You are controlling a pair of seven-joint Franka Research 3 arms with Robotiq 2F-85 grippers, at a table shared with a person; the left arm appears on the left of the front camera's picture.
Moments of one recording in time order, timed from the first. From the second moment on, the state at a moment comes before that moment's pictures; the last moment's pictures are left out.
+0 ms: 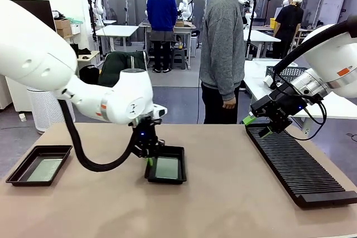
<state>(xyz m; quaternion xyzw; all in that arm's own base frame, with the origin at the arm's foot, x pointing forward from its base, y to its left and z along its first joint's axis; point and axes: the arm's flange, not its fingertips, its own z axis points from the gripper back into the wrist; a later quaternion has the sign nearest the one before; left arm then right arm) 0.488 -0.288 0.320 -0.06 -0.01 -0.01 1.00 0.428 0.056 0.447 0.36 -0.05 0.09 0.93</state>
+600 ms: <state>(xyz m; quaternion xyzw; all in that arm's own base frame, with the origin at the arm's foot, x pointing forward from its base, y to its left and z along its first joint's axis) 0.479 -0.159 0.332 -0.06 -0.01 -0.01 1.00 0.428 0.056 0.447 0.36 -0.05 0.09 0.93</state>
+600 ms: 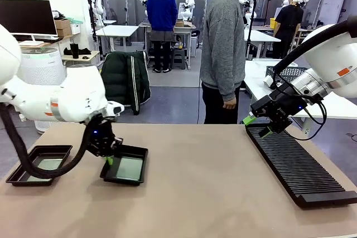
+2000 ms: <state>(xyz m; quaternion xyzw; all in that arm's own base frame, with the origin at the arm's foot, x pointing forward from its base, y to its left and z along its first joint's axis) 0.481 -0.048 0.333 -0.06 0.00 0.01 1.00 0.428 0.055 0.447 0.36 -0.05 0.09 0.93</state>
